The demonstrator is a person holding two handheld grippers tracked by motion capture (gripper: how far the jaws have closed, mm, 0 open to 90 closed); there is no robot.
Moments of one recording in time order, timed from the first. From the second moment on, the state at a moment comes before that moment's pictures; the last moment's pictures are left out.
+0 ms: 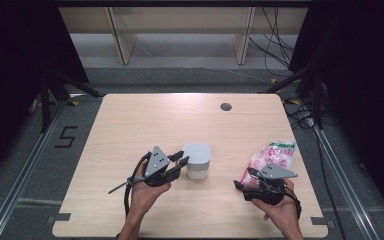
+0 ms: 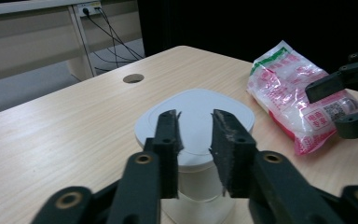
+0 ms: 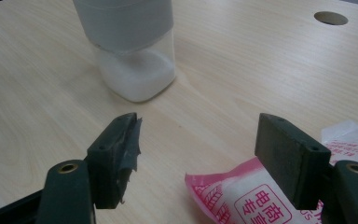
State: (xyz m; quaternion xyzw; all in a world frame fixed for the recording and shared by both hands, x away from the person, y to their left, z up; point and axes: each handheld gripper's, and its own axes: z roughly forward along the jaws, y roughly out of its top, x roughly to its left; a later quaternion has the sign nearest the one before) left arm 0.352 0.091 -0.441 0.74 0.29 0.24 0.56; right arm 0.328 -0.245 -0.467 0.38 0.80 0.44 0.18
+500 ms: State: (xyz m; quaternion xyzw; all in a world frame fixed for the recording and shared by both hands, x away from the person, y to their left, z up) left arm 0.333 0.094 -0.444 0.75 0.30 0.22 0.55; right arm 0.330 -0.244 -0.469 0.37 0.80 0.44 0.18
